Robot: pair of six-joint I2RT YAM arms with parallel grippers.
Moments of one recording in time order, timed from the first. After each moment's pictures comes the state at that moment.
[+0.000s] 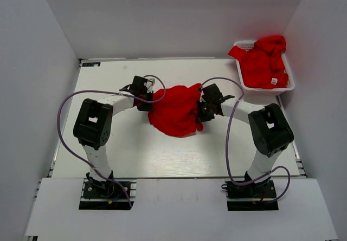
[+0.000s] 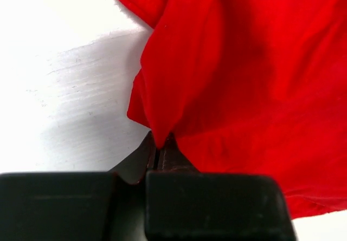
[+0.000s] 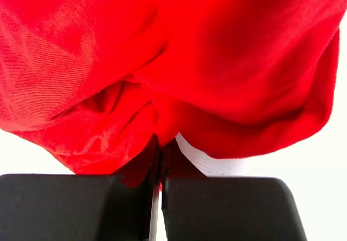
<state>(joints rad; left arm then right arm) -0.35 1.90 1.20 -0.30 0.15 -0.20 0.49 1.78 1.05 -0.31 -0.22 0.30</state>
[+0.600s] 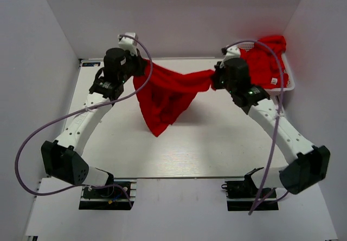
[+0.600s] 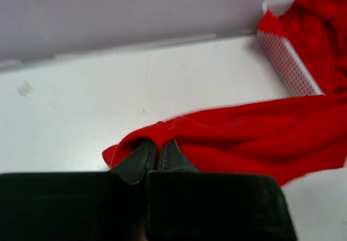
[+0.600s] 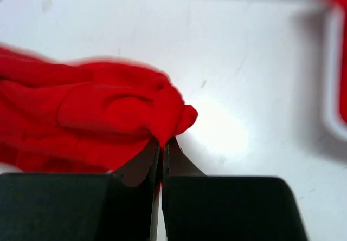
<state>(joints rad) -0.35 1.41 1.36 -0.18 0.05 -0.19 0.48 1.34 1.27 -0.37 0.14 0.23</state>
